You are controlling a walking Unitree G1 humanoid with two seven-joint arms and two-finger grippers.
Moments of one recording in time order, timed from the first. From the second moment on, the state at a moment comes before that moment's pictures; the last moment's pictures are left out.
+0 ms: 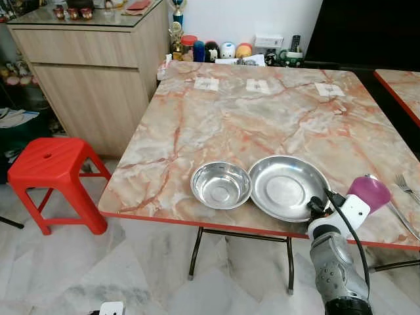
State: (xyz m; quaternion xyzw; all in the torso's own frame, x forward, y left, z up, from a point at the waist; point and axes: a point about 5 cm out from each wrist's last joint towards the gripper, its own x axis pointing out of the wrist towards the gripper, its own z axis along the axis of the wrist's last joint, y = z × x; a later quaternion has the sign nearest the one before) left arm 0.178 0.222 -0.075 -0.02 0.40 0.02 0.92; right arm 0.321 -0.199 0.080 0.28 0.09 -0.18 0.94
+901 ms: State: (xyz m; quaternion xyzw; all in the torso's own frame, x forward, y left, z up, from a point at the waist) left arm 0.178 0.223 -0.074 -0.01 0.39 0.01 0.92; right arm 0.324 -0.197 0.148 0.19 -0.12 -0.16 0.96
